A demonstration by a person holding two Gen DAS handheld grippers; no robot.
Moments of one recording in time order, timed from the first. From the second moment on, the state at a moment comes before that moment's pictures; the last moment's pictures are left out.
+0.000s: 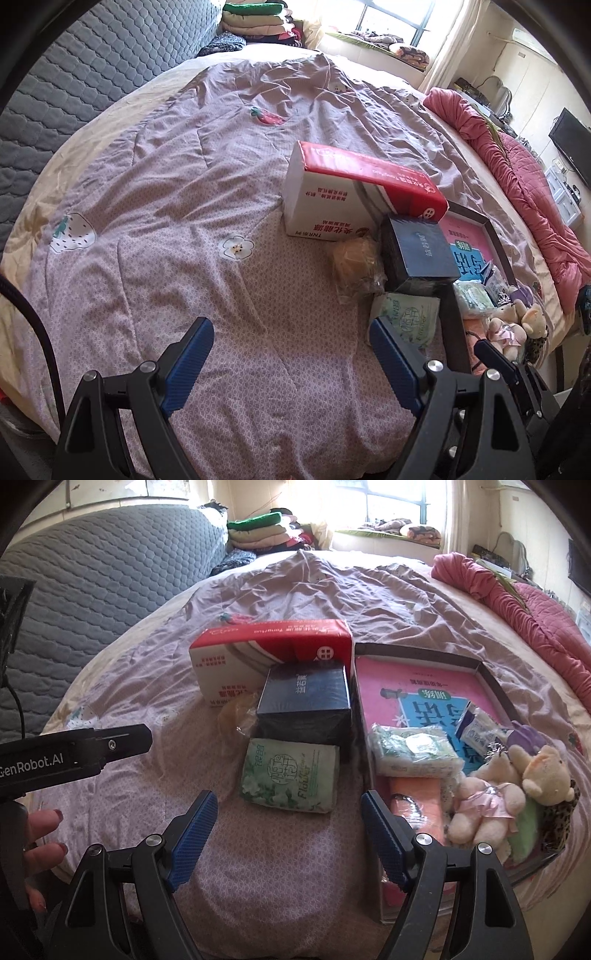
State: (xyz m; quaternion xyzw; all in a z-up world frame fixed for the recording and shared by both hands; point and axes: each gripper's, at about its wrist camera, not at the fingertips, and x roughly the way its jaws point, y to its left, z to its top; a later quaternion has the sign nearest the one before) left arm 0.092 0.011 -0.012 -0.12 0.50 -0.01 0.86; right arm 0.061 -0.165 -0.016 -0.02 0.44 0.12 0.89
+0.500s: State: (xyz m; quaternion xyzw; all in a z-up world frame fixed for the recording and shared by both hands) left arm 0.124 0.011 -0.034 -0.14 0.51 -0.03 0.85; right arm 0.089 -0.157 -0.052 -0.02 0.46 0.09 0.88
